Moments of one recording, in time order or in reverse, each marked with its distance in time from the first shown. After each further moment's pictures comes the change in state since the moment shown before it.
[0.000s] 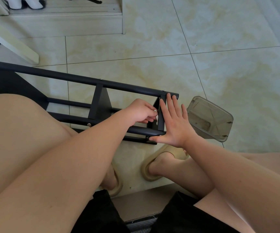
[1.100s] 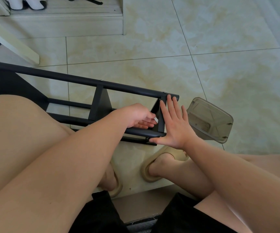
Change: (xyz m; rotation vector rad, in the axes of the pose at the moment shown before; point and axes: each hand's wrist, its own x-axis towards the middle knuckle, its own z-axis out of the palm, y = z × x) left_hand -0.005 0.004 -0.003 -0.112 -0.103 -0.249; right_hand -0.001 0.000 0.002 -0.013 0.009 -0.007
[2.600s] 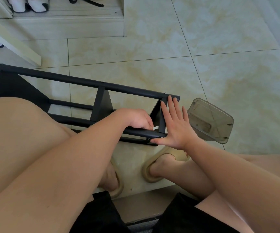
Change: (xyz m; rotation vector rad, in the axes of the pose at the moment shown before) left_hand -0.005 0.002 -0.015 0.910 -0.167 0.210; right_hand -0.001 -0.001 -0.001 0.005 -0.010 0.006
